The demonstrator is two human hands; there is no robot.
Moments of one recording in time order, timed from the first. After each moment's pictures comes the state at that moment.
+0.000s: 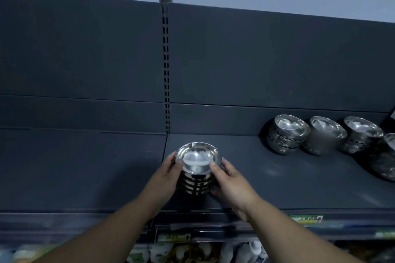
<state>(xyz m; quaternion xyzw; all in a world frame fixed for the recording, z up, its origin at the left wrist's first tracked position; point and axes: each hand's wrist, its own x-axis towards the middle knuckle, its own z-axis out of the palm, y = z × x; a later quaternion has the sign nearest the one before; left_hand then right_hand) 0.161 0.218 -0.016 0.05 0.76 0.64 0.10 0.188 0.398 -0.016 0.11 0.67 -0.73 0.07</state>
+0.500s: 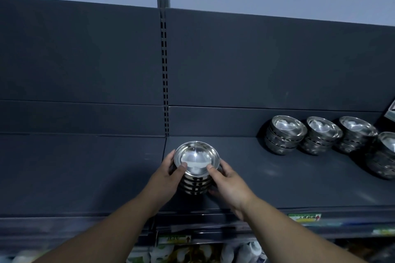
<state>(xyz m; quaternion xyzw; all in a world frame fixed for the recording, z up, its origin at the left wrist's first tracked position) 0.153 0.215 -0.019 0.05 0.77 0.62 0.10 0.188 0.393 -0.015 0.12 0.69 -0.72 0.06</state>
